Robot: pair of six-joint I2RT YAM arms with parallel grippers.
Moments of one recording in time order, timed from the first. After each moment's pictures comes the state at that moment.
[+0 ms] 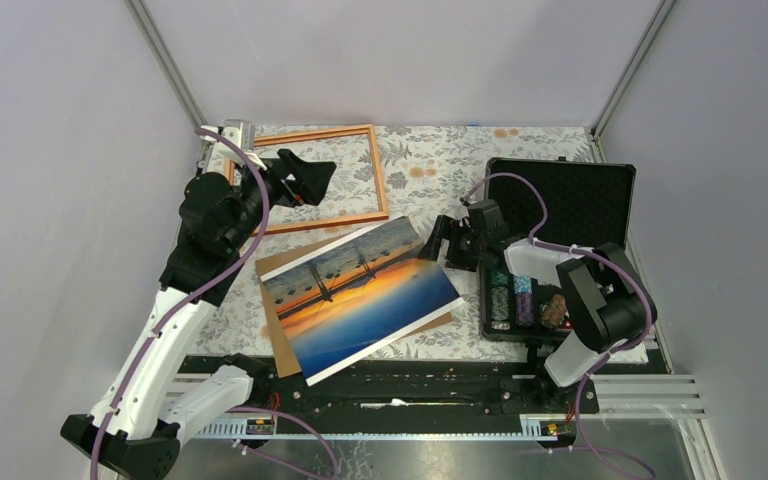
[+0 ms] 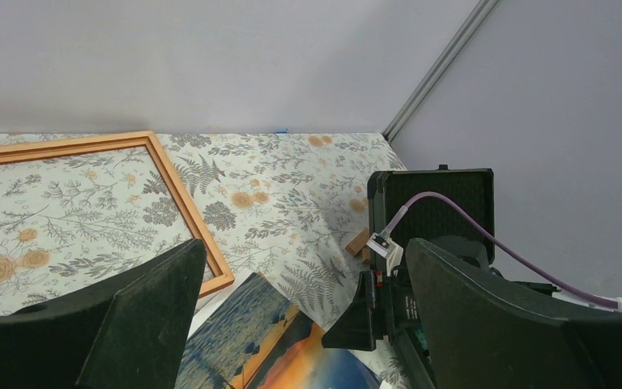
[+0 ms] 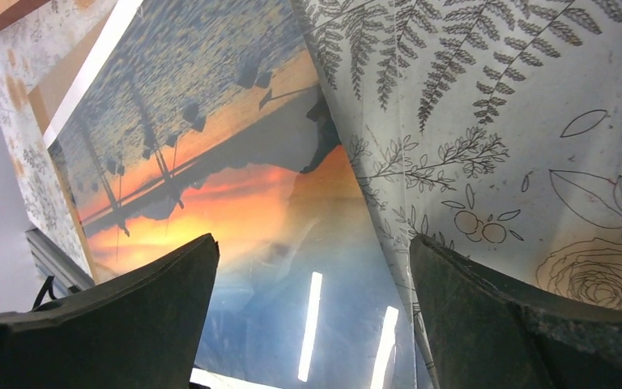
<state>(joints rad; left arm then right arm) -0.39 0.91 1.11 -0.17 0.12 -0.43 0.42 1.64 0.77 0.05 -0.33 0.66</state>
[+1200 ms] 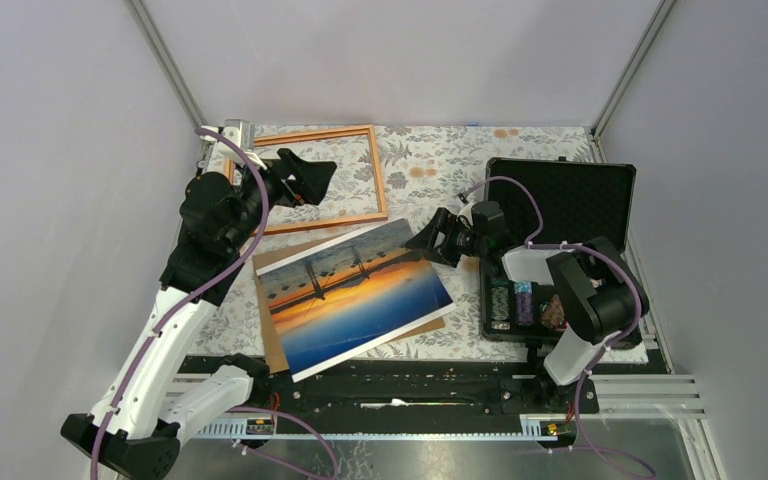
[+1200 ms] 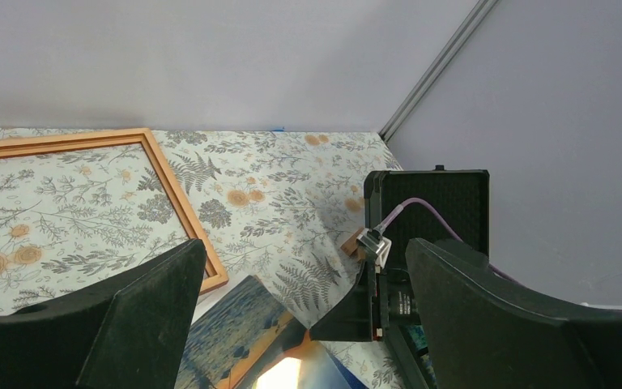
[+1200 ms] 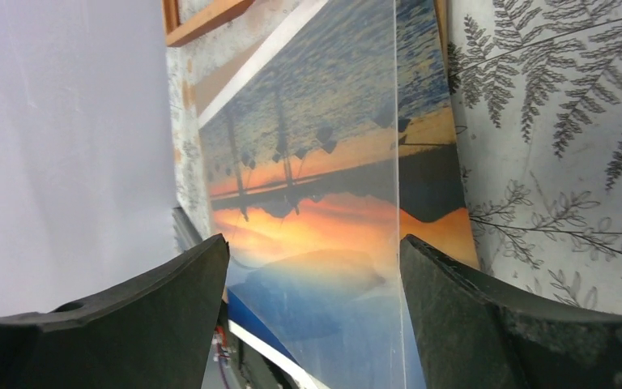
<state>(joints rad) -0.39 0.91 1.11 -0.17 0.12 -0.45 0.41 1.68 0.69 0.42 -0.54 0.88</state>
